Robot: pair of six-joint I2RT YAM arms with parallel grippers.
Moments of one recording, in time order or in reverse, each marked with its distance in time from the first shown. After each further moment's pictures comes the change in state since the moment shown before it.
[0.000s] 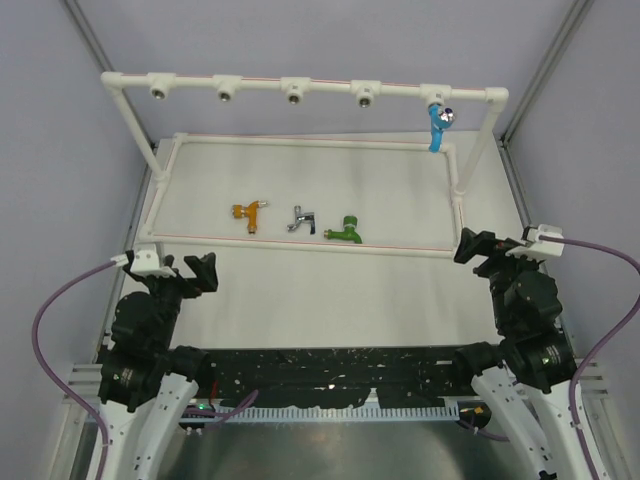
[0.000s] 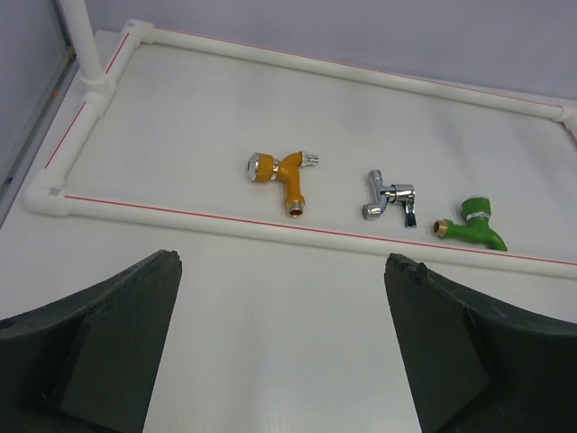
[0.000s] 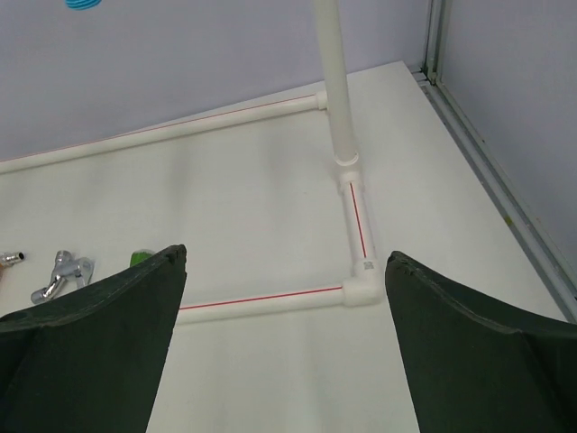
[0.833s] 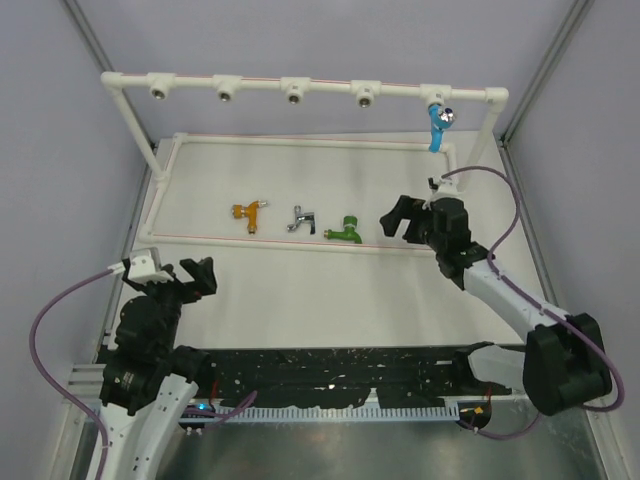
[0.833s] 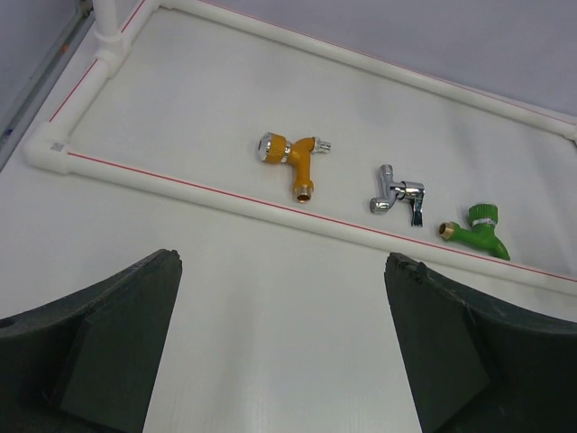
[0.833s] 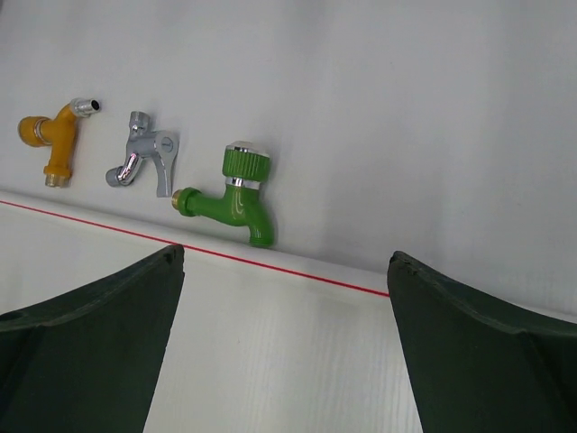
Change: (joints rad) left arm -0.042 -0.059 -0.045 -0.045 -0.117 -0.093; right arm 0.005 0.835 -0.039 0.483 -0.455 0.219
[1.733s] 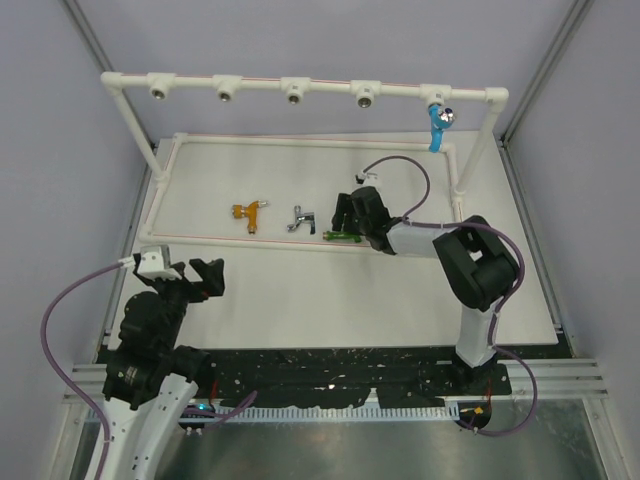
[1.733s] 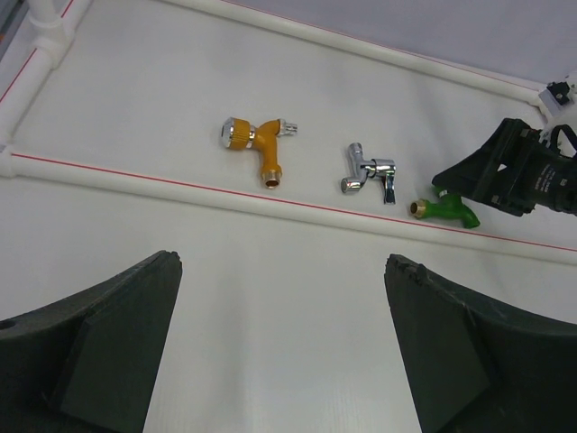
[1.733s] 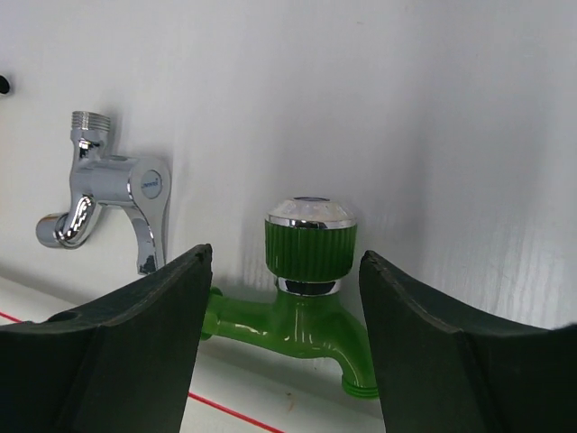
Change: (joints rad) left arm 0.000 0.027 -0.019 0.023 0.106 -0.005; right arm 0.268 0.756 0.388 0.208 0.183 0.073
